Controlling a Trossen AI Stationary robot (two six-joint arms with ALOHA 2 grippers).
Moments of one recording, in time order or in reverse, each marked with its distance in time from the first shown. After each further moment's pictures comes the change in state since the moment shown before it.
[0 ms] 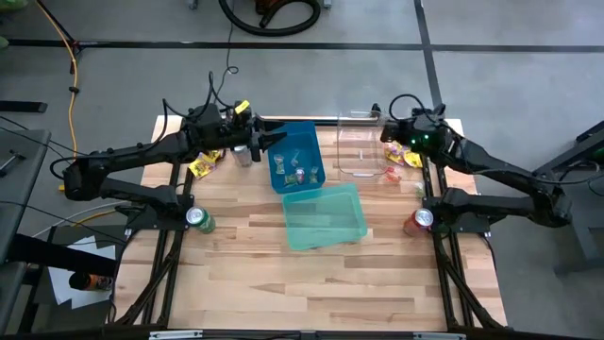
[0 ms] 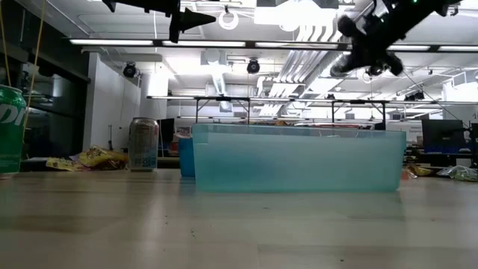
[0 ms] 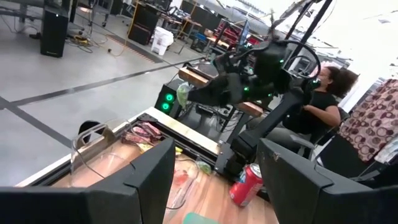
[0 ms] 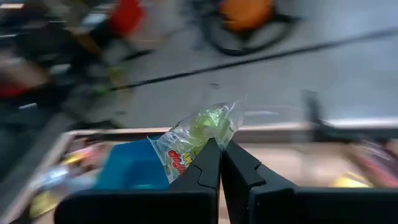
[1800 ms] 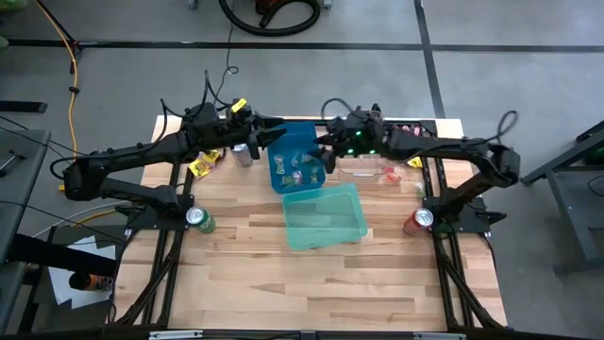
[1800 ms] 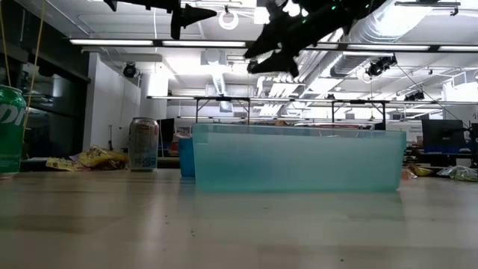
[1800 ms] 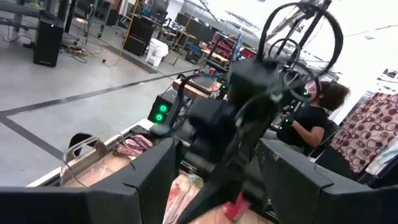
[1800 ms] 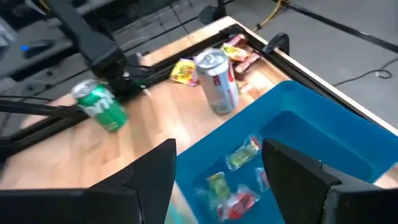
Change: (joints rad) left arm 0.004 0.000 0.000 0.059 0.003 -0.024; right arm 0.185 0.636 0.355 0.266 -0.541 -0.464
